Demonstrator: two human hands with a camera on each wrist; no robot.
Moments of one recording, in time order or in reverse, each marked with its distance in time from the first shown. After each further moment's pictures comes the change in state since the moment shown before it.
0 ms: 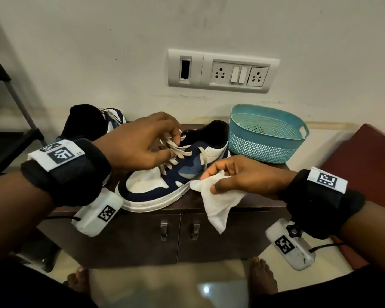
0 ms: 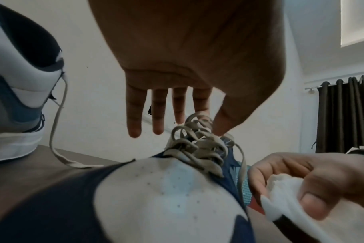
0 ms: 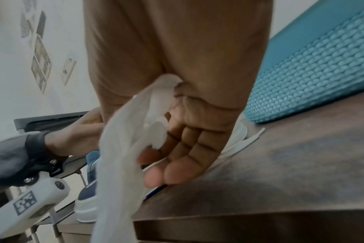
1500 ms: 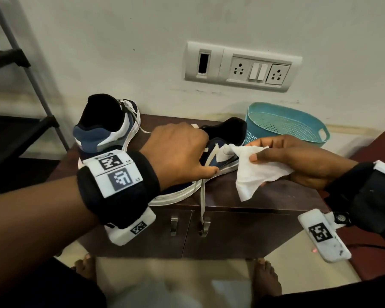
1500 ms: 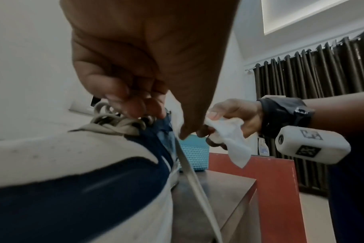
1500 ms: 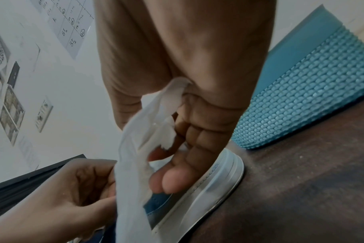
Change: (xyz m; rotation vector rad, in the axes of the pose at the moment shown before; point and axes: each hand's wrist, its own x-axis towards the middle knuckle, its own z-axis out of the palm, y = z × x) left_hand 0.004 0.063 0.023 0.418 0.110 -0.169; right_hand -0.014 -0.007 -0.040 0.395 0.163 0.071
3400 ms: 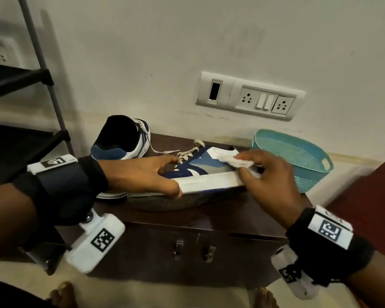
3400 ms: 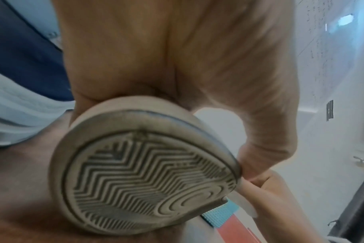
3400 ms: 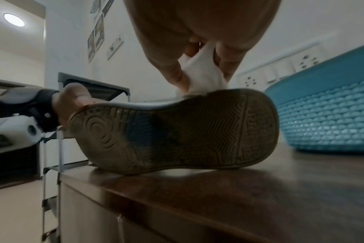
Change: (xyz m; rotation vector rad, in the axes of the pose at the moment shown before) left_hand -0.032 -0.099 0.013 -0.879 -0.595 -0.215; right_hand 0.029 0.016 0.056 -0.690 0.663 -0.662
